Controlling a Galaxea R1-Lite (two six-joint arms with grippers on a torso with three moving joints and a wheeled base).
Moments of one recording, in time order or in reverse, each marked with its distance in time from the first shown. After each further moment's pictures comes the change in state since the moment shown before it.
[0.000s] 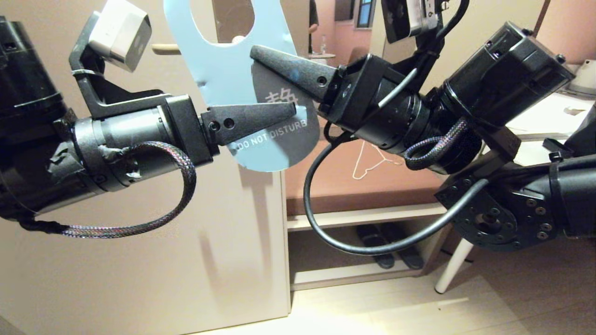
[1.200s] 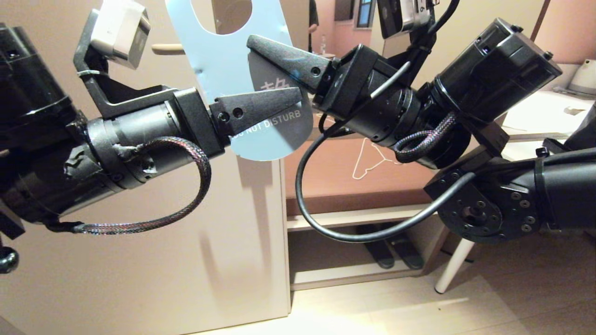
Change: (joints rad) left arm -0.029 0.037 0.039 -0.170 0.045 -0.025; right arm 0.000 0.031 -0.055 0.000 -0.028 0.015
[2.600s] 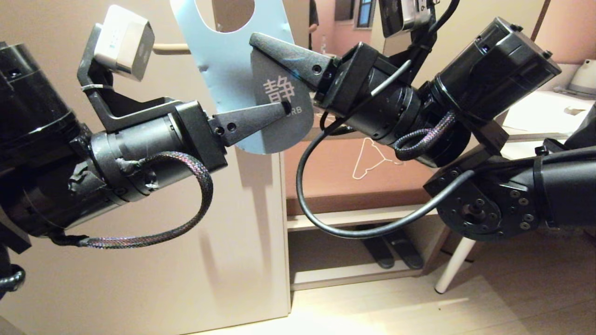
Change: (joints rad) left arm -0.005 0.001 0.052 -0.065 -0.003 -0.025; right arm 0.000 0.001 -0.007 0.001 -0.001 -0.001
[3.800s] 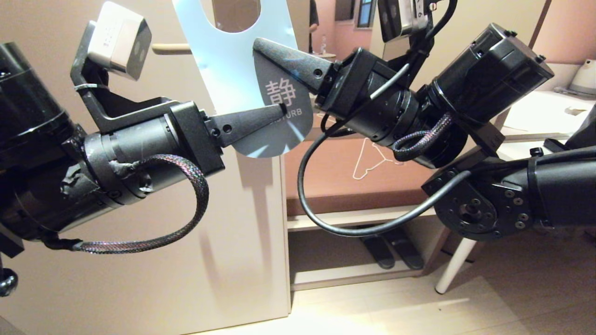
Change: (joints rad) left arm -0.002 -0.009 0.004 0.001 0.002 0.001; right arm 0.001 0.007 0.005 -0.003 0.009 -0.001
